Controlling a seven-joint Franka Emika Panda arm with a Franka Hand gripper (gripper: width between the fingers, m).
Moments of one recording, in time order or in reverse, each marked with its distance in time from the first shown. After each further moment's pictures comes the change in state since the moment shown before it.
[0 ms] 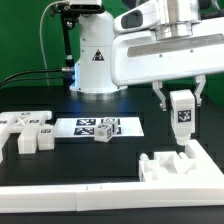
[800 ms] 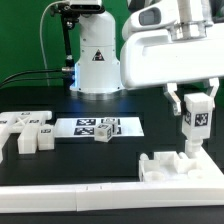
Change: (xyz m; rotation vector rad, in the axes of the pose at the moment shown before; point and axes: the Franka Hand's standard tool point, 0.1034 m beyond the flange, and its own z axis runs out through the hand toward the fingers) arm 0.017 -0.011 0.017 0.000 0.033 -0.232
